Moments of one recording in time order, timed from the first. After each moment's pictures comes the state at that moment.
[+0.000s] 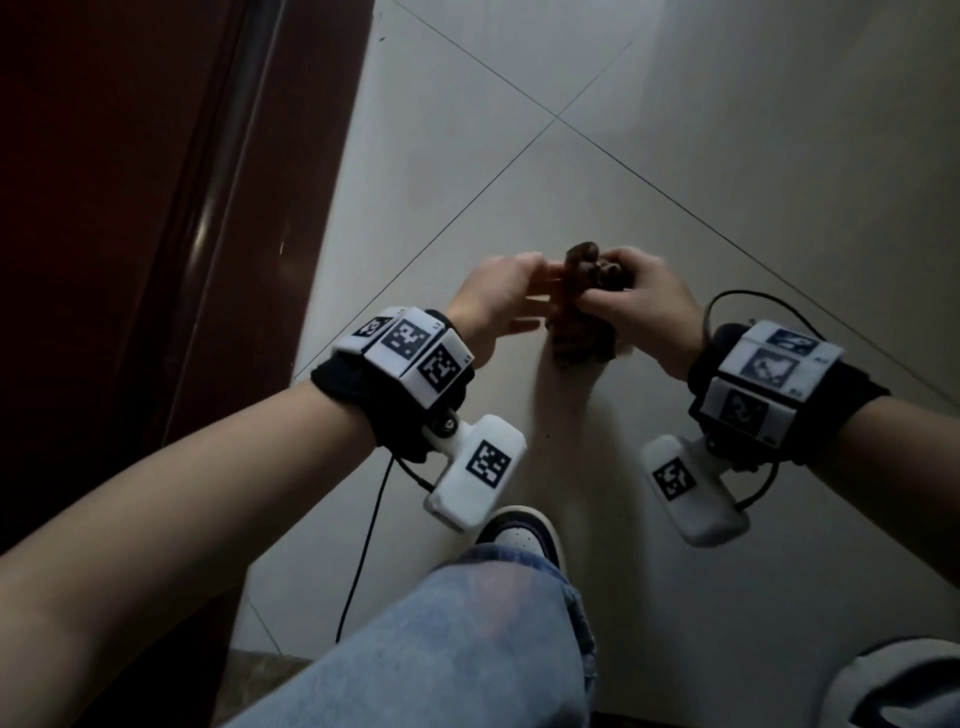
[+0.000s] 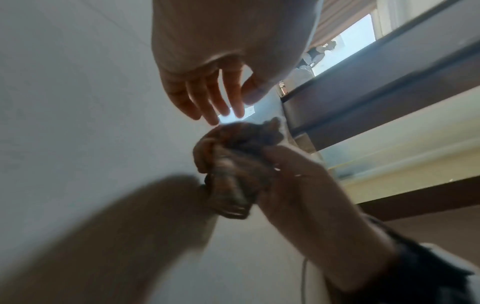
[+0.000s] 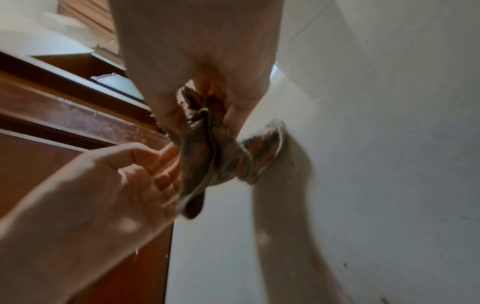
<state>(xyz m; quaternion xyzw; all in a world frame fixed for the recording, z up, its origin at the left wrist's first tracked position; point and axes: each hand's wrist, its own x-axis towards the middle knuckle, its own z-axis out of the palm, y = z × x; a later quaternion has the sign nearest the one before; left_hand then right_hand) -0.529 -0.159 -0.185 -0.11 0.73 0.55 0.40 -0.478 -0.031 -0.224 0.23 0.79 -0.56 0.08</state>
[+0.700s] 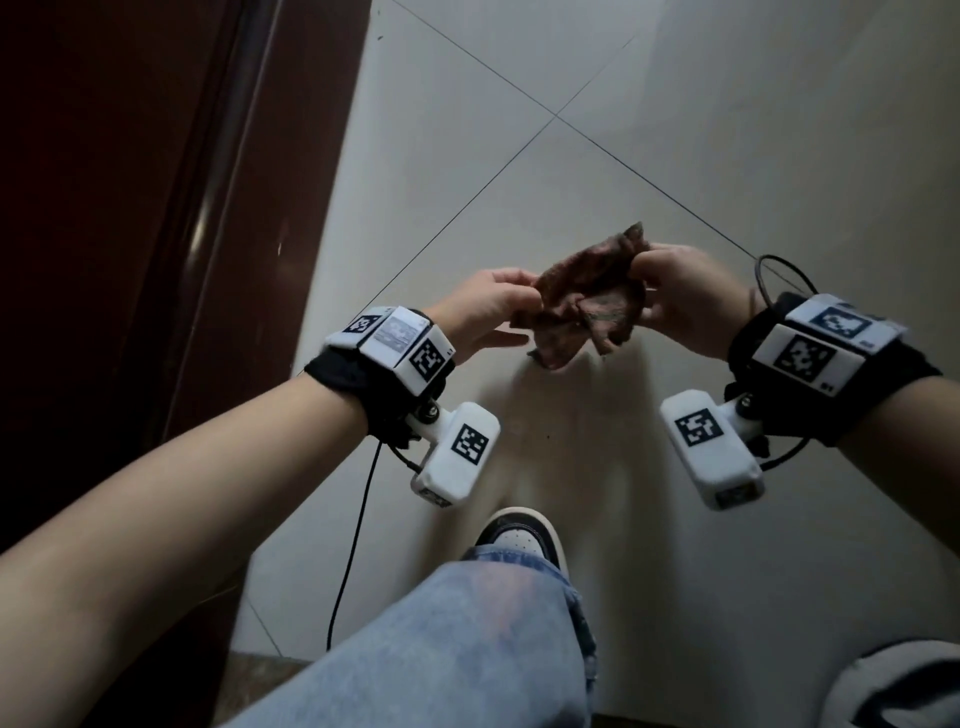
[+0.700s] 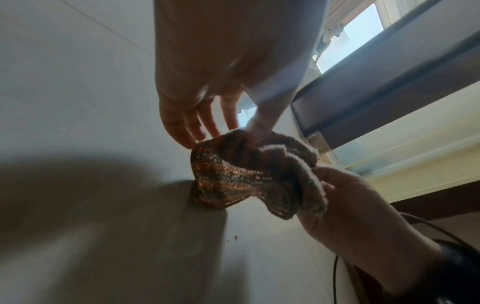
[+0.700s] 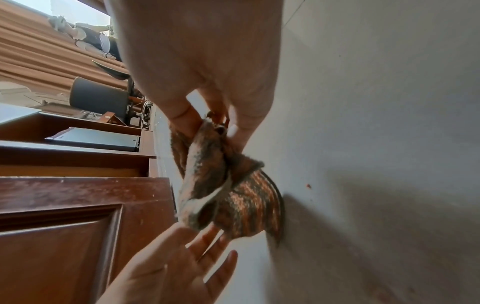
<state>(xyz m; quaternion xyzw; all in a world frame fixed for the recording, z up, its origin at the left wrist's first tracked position) -0.537 -0.176 -0.200 -0.07 0.73 0.50 0.45 -0.490 -0.003 -0.222 0.31 0.52 -0.78 0.16</state>
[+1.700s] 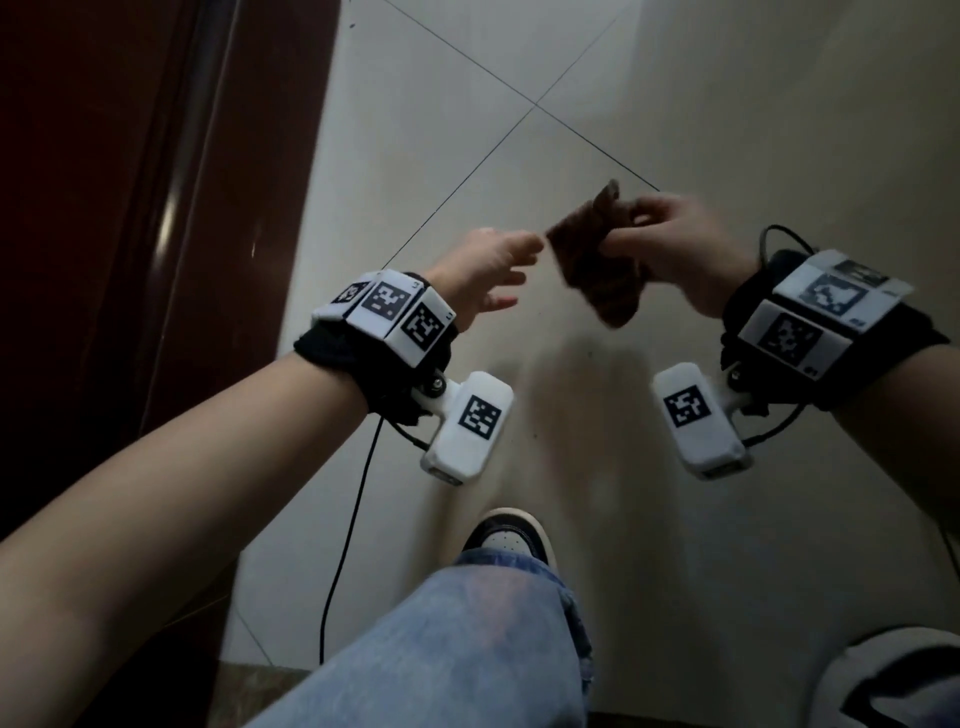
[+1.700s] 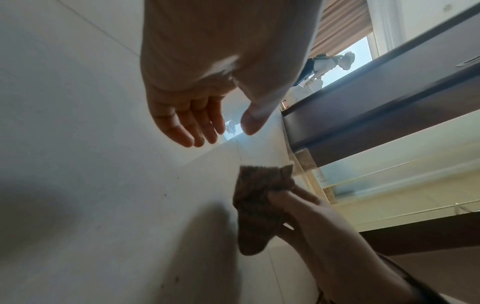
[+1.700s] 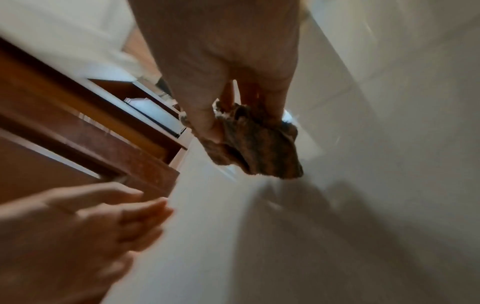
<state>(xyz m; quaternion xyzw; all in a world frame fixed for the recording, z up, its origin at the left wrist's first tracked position) -0.550 -0.148 -0.182 -0.11 0.75 0.51 0.42 -0.502 0.011 -0.210 0.24 0.73 -0.63 0.12</state>
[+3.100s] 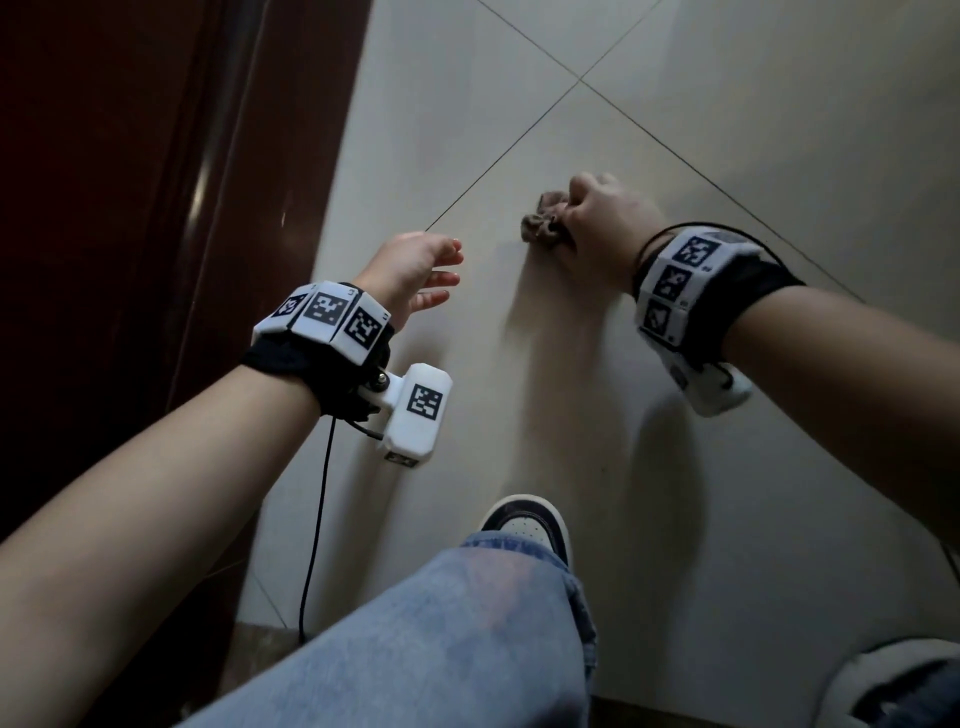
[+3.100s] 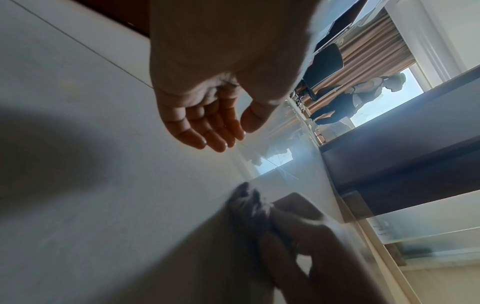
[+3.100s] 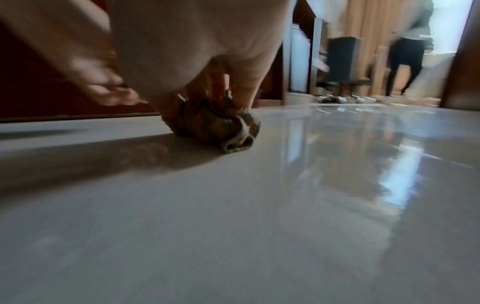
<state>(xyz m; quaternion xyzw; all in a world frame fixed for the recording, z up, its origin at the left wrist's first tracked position) -0.573 -0.230 -0.207 -0.21 0.78 0.50 0.32 -0.549 -0.041 -0.241 -0.10 0.99 -0.08 0.11</state>
